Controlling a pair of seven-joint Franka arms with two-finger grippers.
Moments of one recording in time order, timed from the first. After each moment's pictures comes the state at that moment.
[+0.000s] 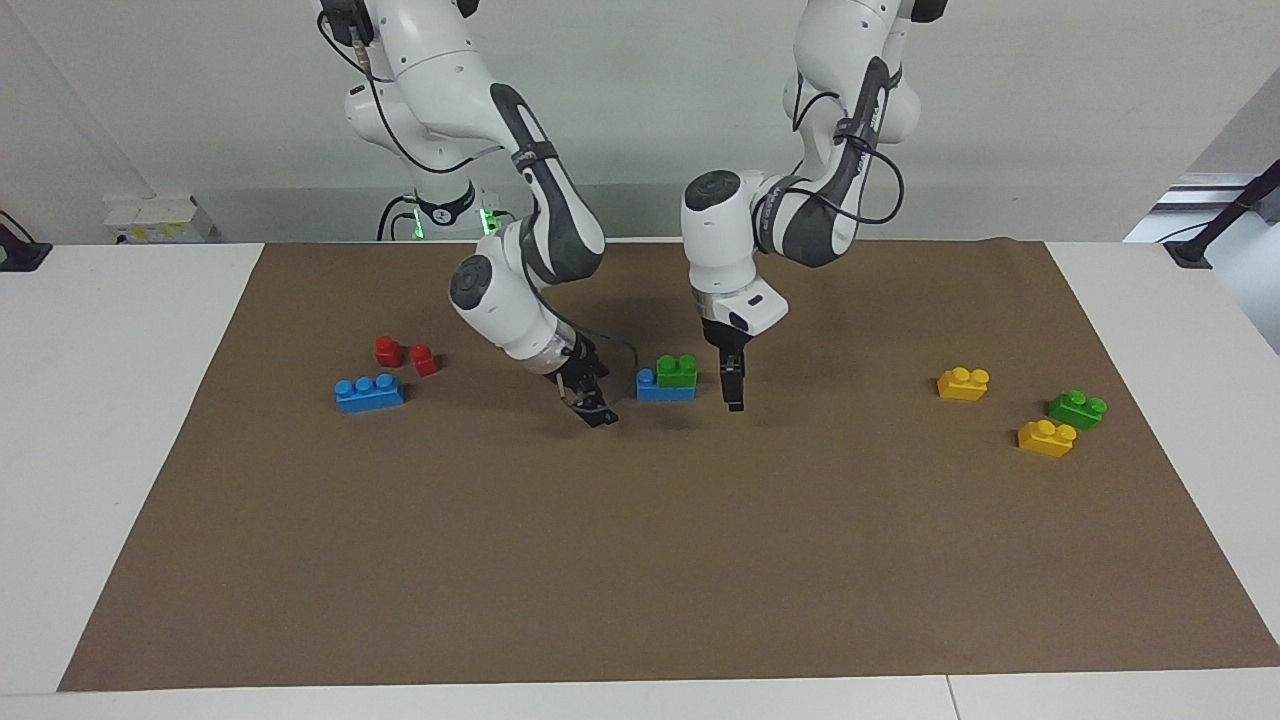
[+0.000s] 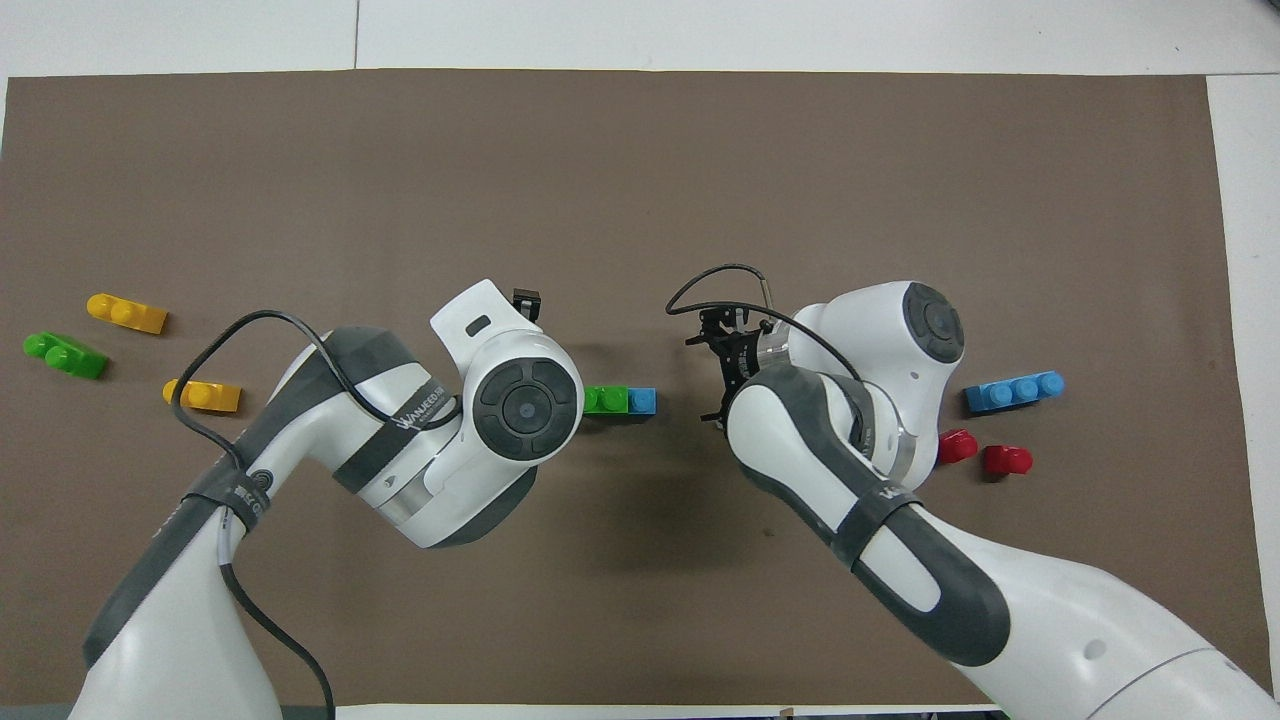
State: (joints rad) left arm -0.48 0.19 -0.12 -2.04 0.42 2.30 -2.22; right arm 0.32 0.31 0.08 -2.07 0.69 2.39 1.21
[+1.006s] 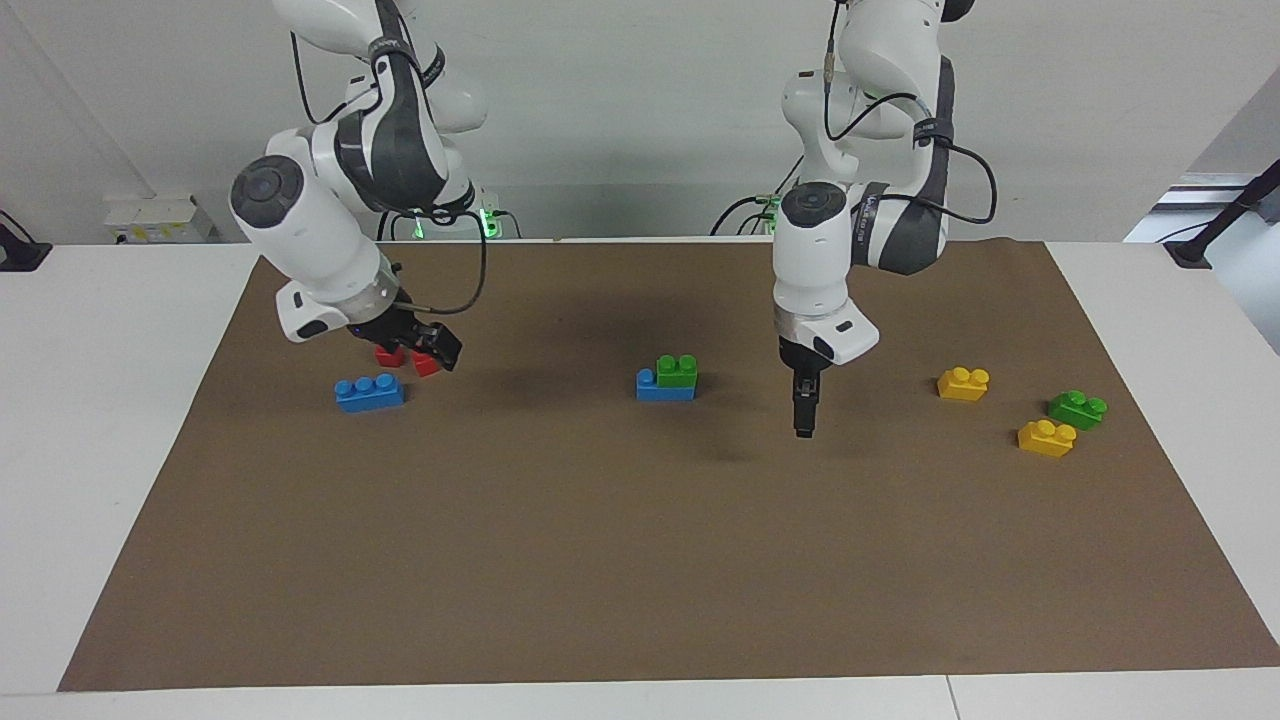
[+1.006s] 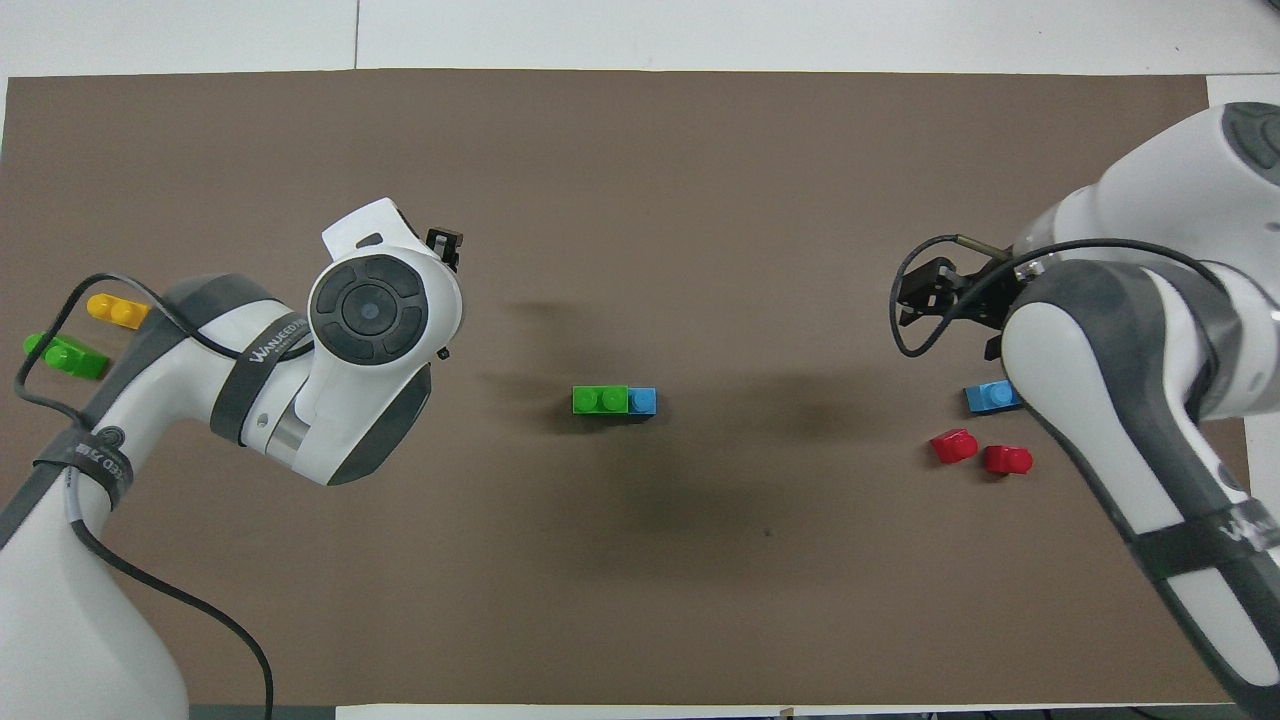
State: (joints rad) left arm -0.29 0.19 -0.12 -1.94 0.28 2.27 -1.74; right arm 0.00 0.05 0.07 -1.72 0.06 1.66 0.30
